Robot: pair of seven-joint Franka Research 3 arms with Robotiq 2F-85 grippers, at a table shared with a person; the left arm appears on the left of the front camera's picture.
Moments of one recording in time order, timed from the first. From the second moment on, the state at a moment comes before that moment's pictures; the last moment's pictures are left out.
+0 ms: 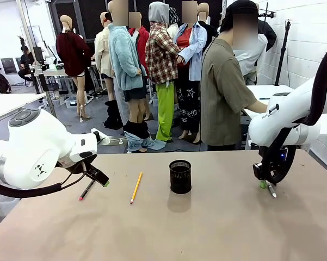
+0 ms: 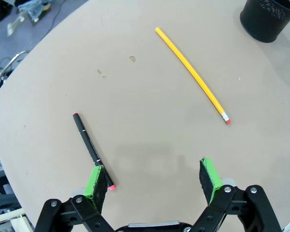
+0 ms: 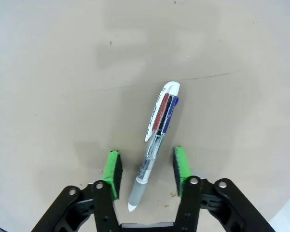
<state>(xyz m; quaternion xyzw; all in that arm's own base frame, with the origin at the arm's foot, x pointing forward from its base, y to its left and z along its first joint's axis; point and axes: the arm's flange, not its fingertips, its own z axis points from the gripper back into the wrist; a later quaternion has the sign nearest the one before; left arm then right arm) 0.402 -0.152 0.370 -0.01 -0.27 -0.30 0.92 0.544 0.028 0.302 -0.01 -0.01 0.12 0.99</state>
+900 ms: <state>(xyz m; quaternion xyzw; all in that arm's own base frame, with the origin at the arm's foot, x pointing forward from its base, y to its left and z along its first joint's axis) 0.402 -0.152 0.370 -0.01 -0.27 -0.30 0.92 0.544 0.084 0.327 0.04 -0.08 0.33 0.94</state>
